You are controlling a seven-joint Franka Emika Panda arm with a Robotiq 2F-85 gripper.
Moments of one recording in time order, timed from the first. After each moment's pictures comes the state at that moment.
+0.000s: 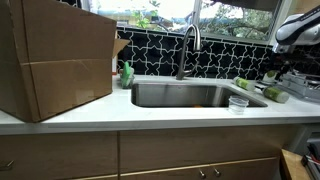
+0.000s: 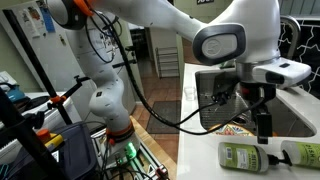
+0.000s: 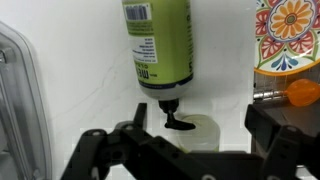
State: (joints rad) arm -0.51 -0.09 -0.53 -2.20 -0.14 2.30 0.05
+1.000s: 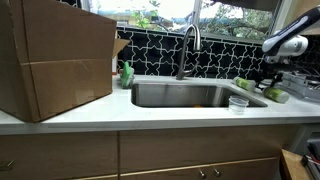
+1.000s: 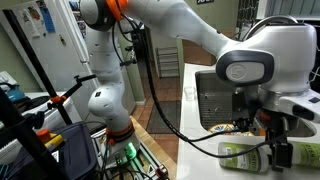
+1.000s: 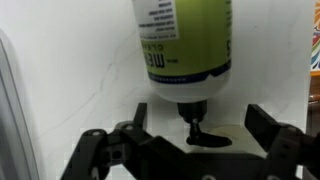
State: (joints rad) arm -0.55 0.17 -0.53 -2.06 0.01 2.31 -0.03
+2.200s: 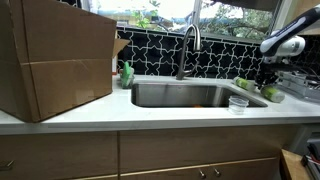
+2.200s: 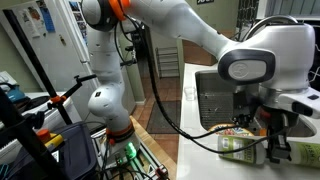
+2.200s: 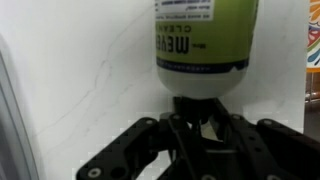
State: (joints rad) arm -0.56 0.18 -0.51 -2.05 -0.02 2.31 0.03
